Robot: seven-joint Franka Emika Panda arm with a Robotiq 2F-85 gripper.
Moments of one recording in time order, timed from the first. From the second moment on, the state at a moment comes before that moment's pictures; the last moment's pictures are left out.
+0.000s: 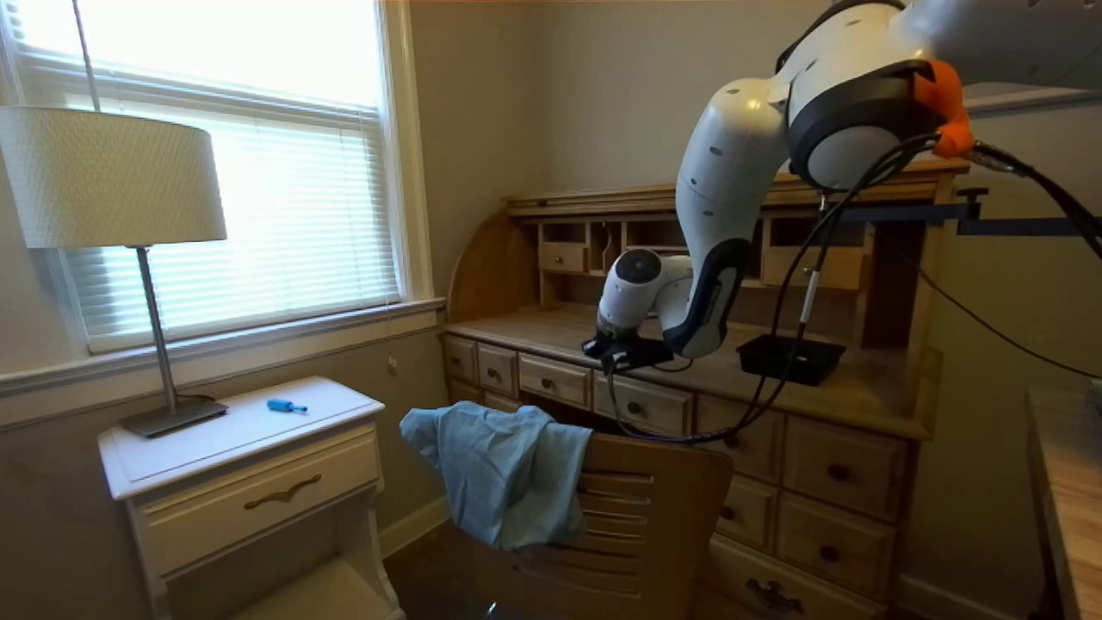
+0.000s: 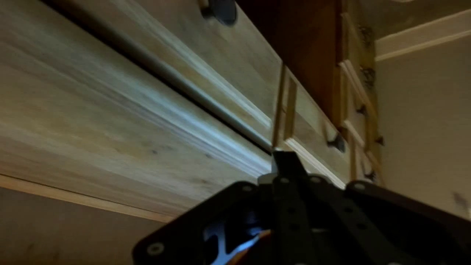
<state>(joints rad) 0.46 1.36 -0.81 -1.49 -0.48 3.21 1.46</state>
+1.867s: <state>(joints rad) -0.20 0.94 0.17 -1.65 -1.04 3.57 0.81</state>
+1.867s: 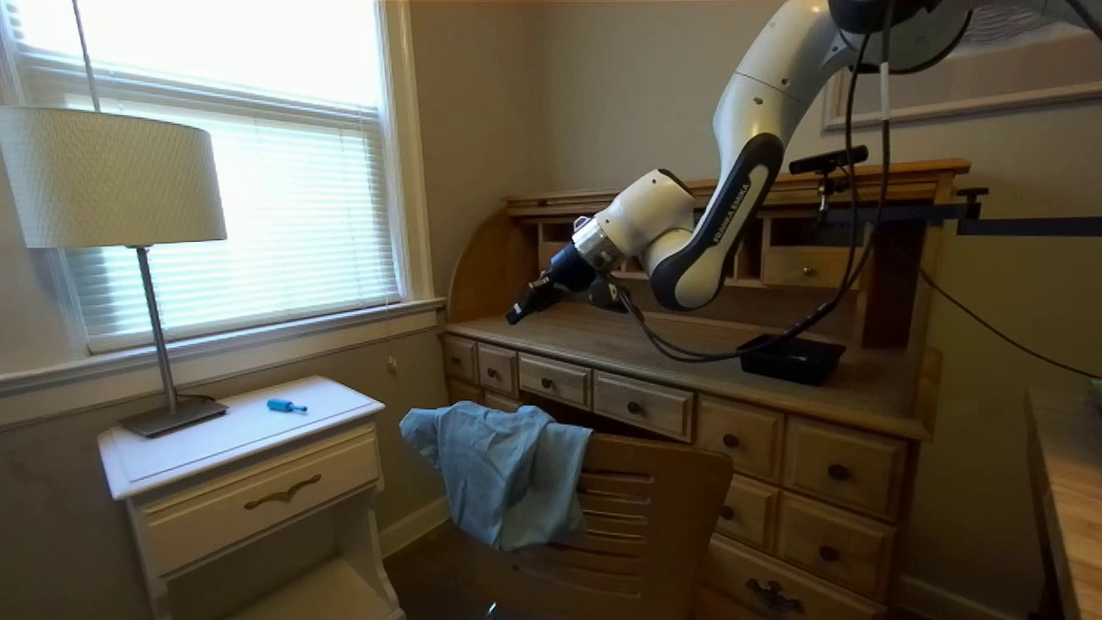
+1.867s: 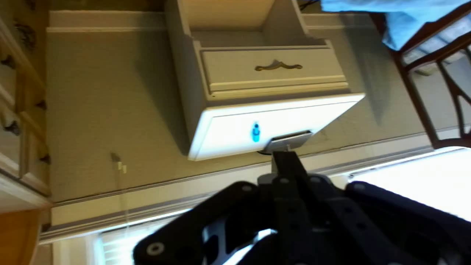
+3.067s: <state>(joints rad) -0.44 1.00 0.40 -1.70 -1.64 3.80 1.22</state>
